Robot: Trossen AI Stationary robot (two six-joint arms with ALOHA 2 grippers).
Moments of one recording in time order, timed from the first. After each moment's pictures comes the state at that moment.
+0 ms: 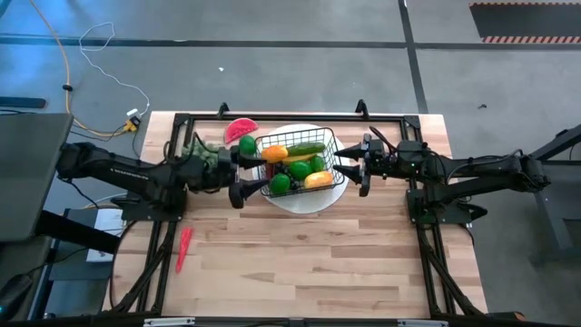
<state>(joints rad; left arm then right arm) 0.02 1.02 0.55 0.53 -0.26 -0.35 -0.08 0.90 0.62 0.25 0.06 0.22</state>
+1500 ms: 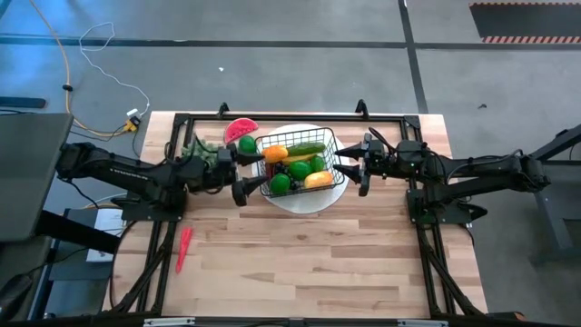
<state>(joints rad) 0.03 1.02 0.55 0.50 -0.35 -0.29 -0.08 0.90 0.62 0.24 0.08 0.19</state>
